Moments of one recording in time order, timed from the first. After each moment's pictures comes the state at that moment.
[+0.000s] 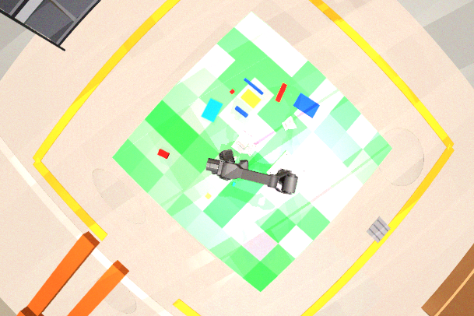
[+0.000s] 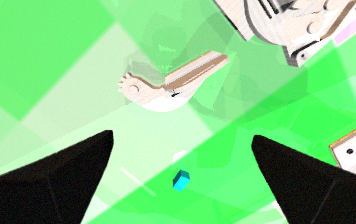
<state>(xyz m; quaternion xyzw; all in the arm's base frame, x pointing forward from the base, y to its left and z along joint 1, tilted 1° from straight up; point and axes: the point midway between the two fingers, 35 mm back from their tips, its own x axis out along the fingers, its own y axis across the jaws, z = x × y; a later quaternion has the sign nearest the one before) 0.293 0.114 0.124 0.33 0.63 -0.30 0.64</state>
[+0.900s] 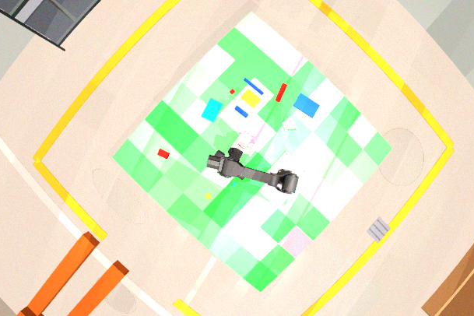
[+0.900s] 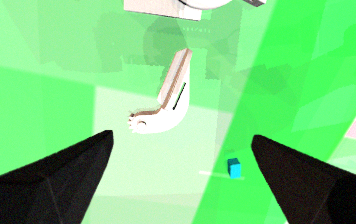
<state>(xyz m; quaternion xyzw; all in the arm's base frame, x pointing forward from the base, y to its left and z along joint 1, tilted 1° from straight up) 0.296 0.103 0.127 0.52 0.49 -0.49 0.50</state>
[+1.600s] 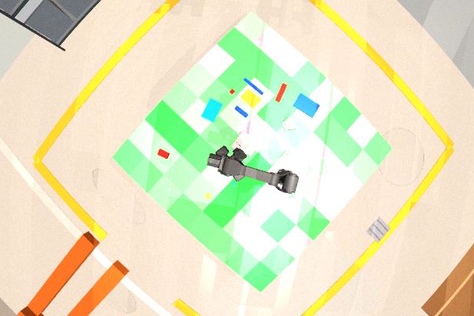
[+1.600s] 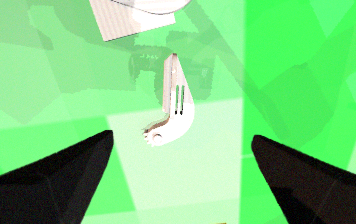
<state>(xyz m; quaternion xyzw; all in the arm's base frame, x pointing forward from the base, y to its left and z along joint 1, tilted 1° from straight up) 0.298 0.097 0.126 0.60 0.40 -0.57 0.40</state>
